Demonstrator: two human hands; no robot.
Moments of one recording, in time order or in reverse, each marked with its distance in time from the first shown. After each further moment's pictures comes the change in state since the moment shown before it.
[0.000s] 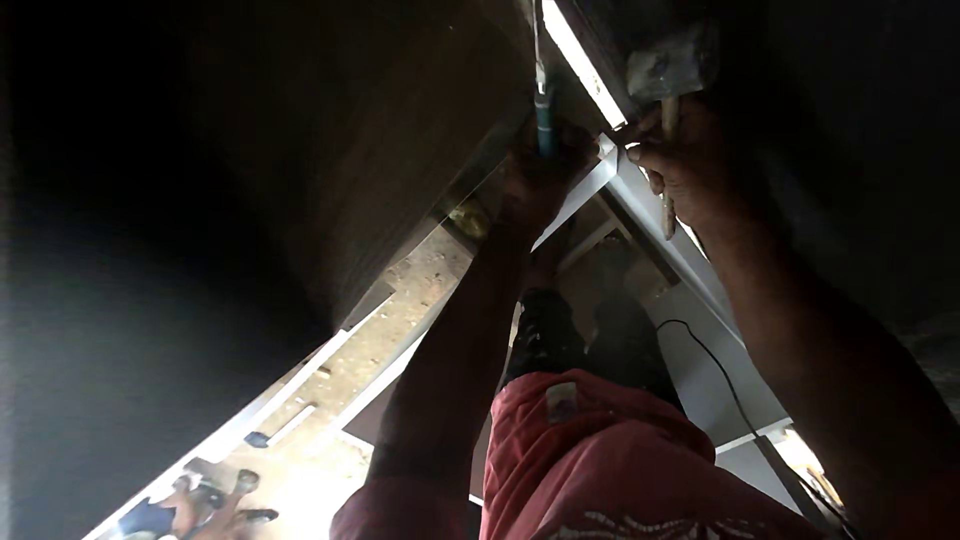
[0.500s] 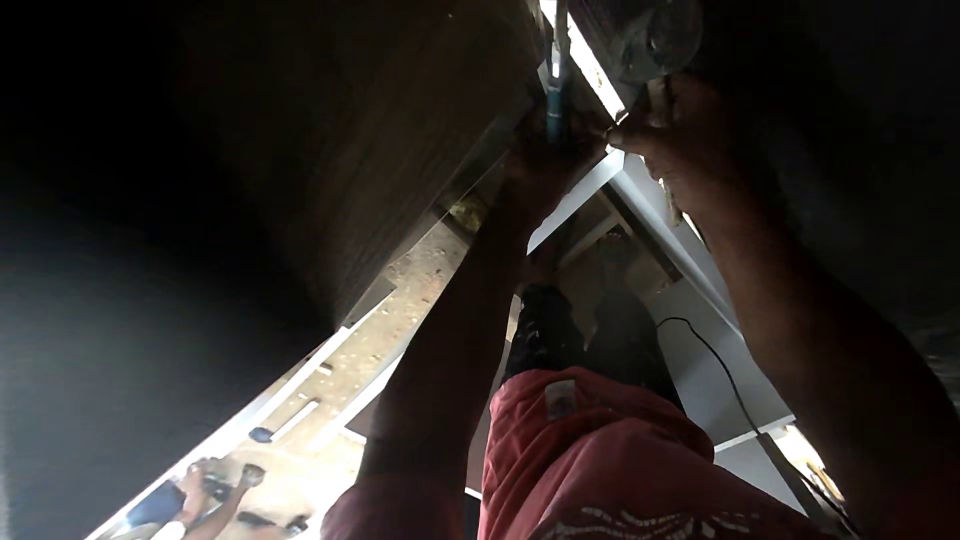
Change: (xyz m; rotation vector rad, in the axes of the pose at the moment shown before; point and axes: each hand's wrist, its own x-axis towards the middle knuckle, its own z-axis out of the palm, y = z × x) left_hand 0.008 0.000 -0.005 0.040 -0.055 -0.041; right_hand 0.007 -0.025 0.017 -0.276 0.071 0.067
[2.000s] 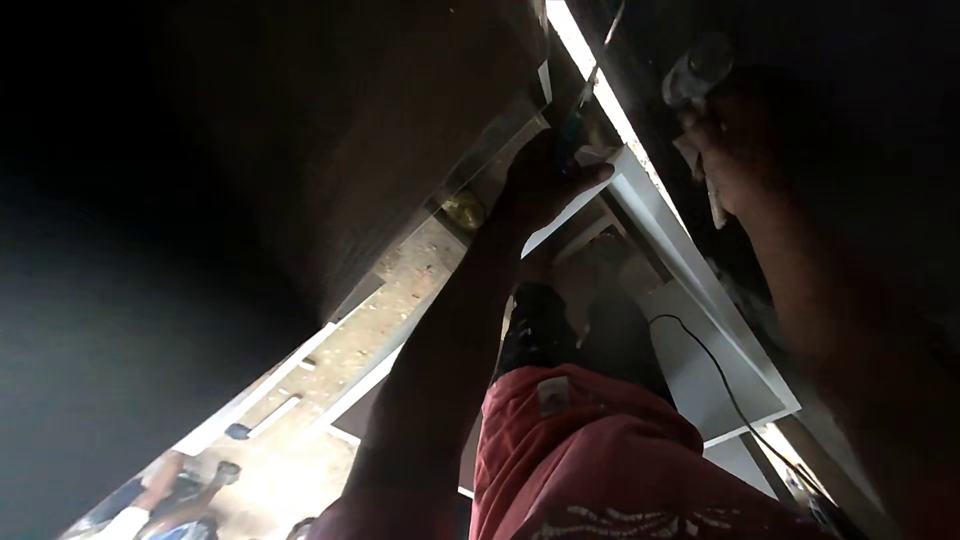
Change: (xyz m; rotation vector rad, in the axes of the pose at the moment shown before) left_hand -0.010 0.009 -0.011 0.486 -0.104 -0.345; right_hand 0.009 0.035 -0.052 -0.217 0.056 0.107
